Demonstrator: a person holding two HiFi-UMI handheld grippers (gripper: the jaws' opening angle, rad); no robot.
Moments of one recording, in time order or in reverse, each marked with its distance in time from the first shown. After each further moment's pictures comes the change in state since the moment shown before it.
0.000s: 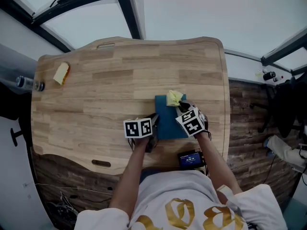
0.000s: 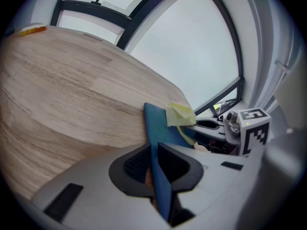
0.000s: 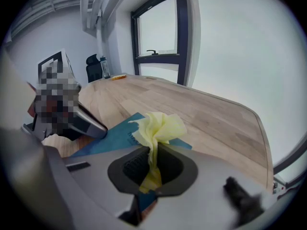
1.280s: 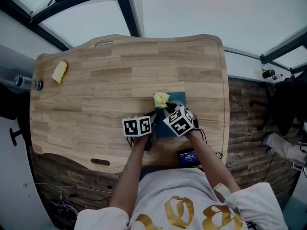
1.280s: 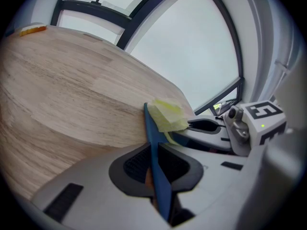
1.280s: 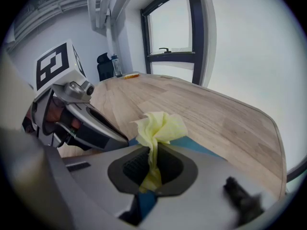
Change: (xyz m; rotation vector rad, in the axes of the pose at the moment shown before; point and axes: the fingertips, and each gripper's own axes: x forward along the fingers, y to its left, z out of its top) left arm 0.001 0.000 -0.001 -0.002 0.002 0.000; right arm 0.017 0.053 0.021 -0.061 0.017 0.114
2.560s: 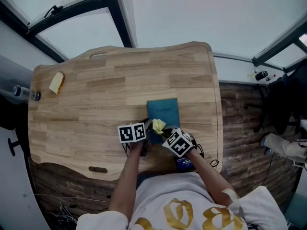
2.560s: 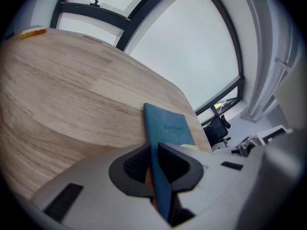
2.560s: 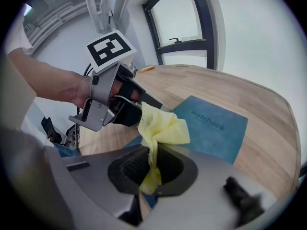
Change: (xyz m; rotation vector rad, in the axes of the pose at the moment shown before) left arm 0.000 0.000 -0.001 0.015 -0.010 0.014; right arm -0.038 0.074 -0.056 0.026 0.089 0.203
